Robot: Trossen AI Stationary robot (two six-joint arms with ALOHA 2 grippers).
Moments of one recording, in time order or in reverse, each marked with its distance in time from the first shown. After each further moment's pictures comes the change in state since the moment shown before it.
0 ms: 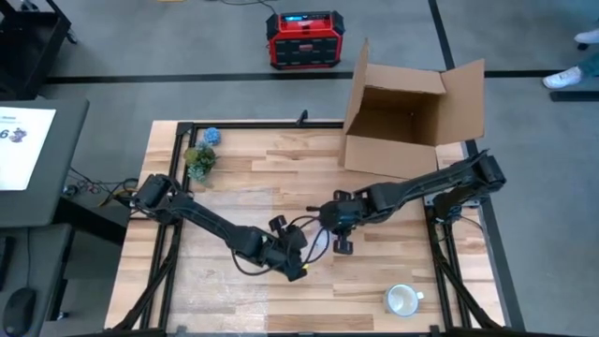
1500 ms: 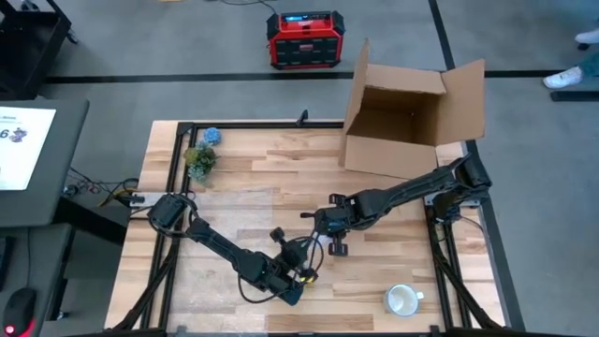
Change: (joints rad) left arm -0.129 0.204 0.023 0.241 -0.619 -0.071; right arm -0.023 0.089 0.002 0.011 0.045 -0.019
